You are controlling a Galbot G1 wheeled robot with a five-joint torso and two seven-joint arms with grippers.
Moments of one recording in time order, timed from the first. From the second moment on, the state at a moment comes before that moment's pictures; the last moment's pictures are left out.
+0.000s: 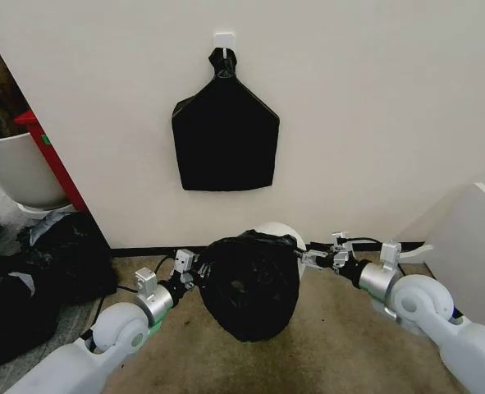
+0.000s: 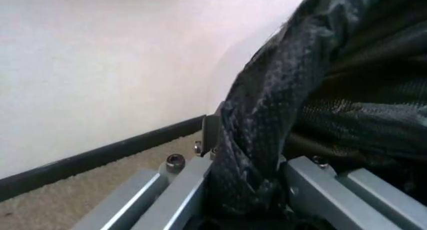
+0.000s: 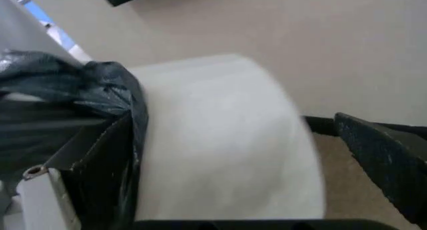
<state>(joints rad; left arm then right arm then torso) 1.17 -0.79 -0.08 -1.95 -0.83 0.10 0.10 -1.10 0.73 0.27 1.88 1.18 -0.40 -0.16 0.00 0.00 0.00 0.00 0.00</state>
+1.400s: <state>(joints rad) 1.08 -0.87 0.02 -2.08 -1.29 0.33 -0.79 -0.96 0.85 0.02 2.40 1.26 -0.51 0.56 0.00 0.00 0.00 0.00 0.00</state>
